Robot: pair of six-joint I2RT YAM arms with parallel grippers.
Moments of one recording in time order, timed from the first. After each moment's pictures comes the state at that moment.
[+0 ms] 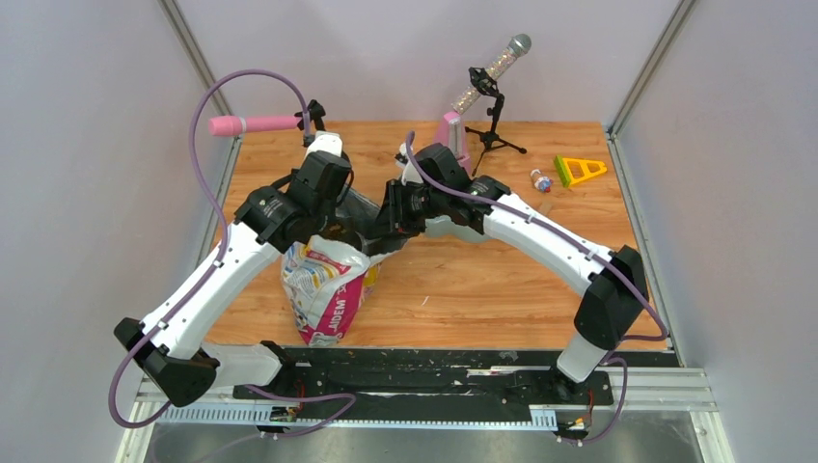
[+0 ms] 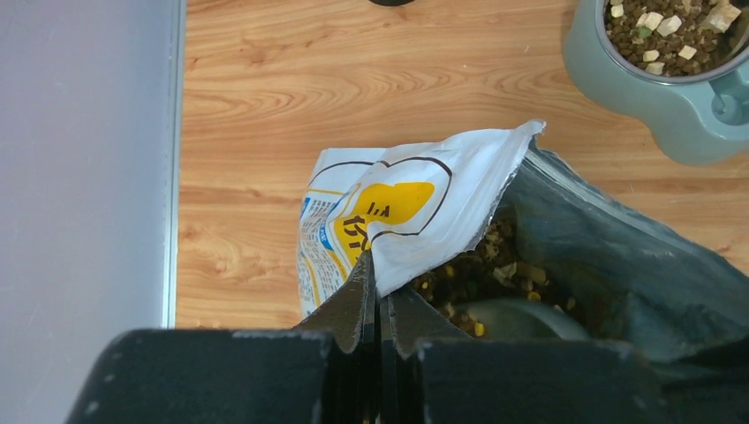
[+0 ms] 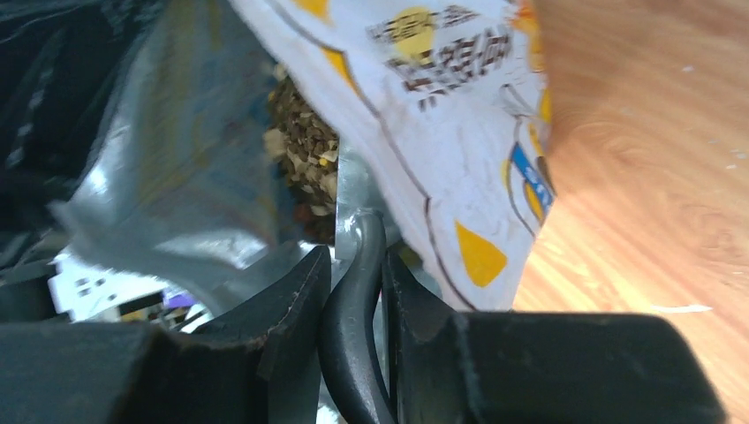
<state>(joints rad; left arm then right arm) -0.67 1.25 1.46 -1.01 -0.65 -0.30 0.79 1.70 1.57 -0.54 -0.46 0.77</state>
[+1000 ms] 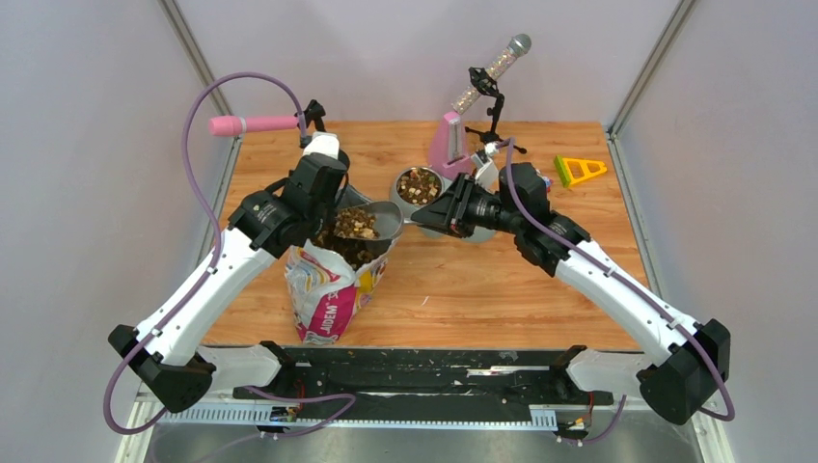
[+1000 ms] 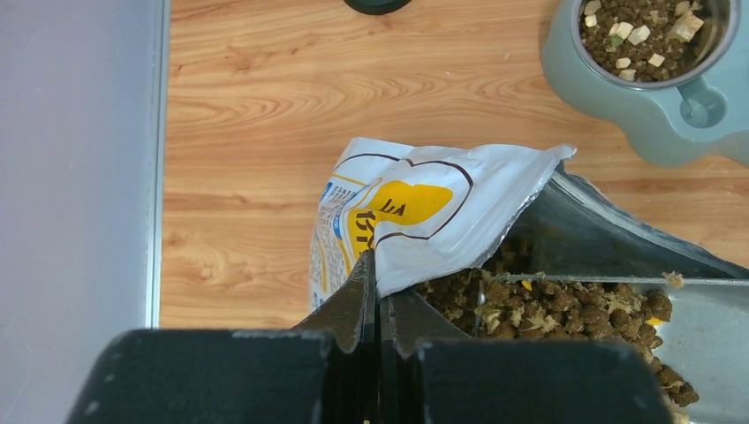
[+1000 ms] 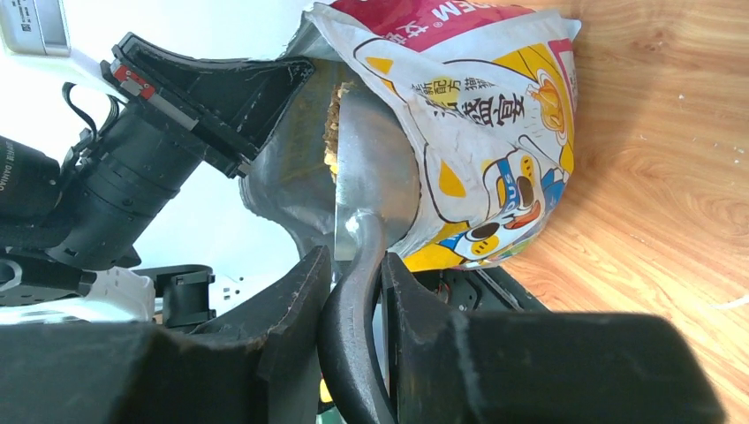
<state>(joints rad) -0.67 1.21 1.44 -0.99 -0.63 -0.30 0.64 1.22 1.12 -0.19 -0.45 1.07</state>
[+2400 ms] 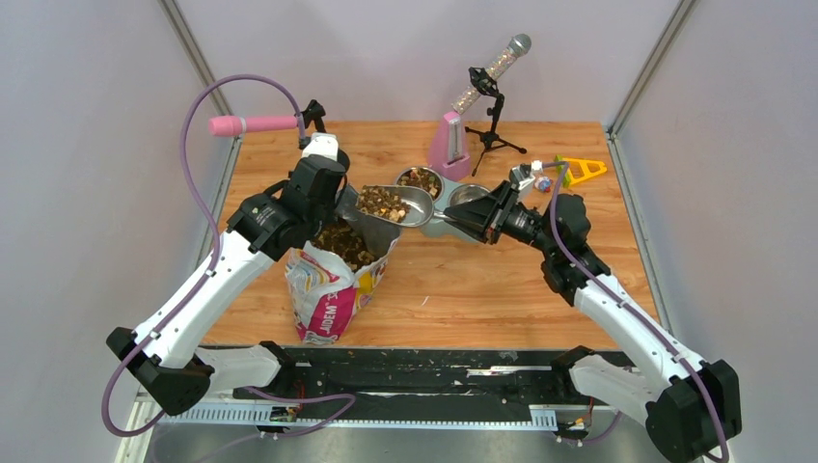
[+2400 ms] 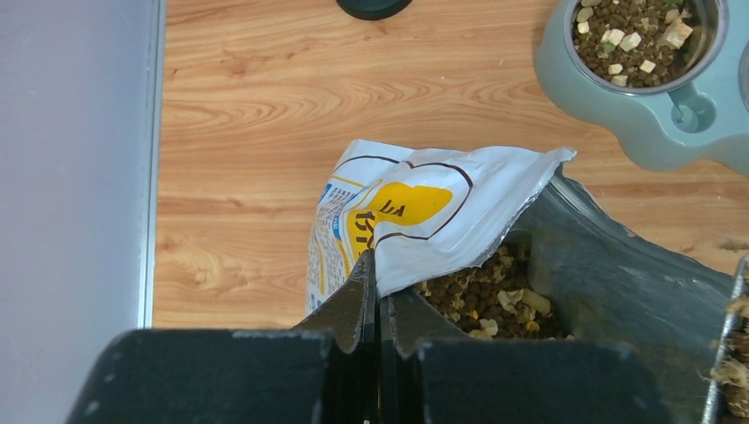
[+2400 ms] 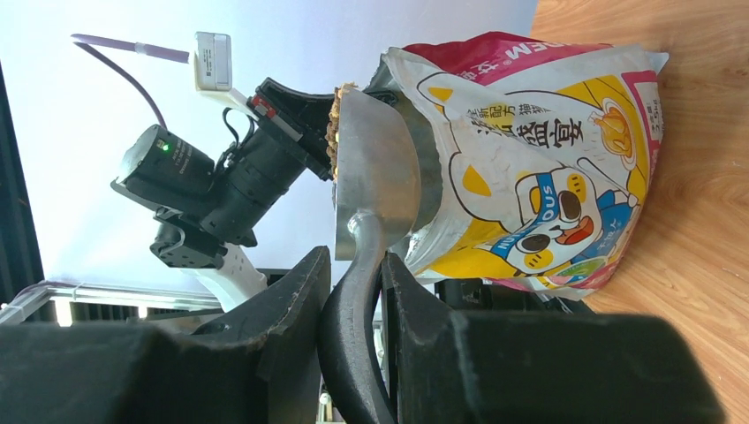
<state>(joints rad) -0.67 1.20 1.42 -0.96 -0.62 -0.30 0.44 1.01 0.72 0.33 -0.62 1.41</state>
